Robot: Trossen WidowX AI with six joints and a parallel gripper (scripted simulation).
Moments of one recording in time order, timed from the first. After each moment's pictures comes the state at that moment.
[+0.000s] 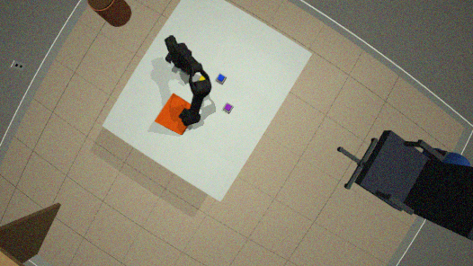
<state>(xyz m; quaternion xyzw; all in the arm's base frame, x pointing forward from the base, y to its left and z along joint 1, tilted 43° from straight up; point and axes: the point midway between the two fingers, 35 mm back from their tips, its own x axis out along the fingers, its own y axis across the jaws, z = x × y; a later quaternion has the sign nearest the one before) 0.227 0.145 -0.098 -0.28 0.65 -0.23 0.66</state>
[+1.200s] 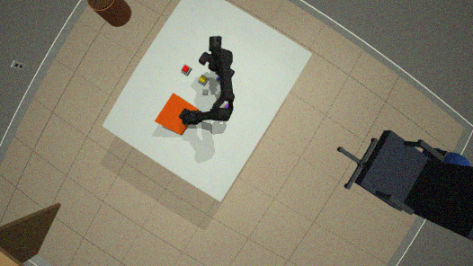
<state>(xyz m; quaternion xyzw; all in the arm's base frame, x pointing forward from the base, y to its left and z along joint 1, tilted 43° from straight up) 0.303 0.060 0.095 -0.26 0.65 -0.24 0.67</state>
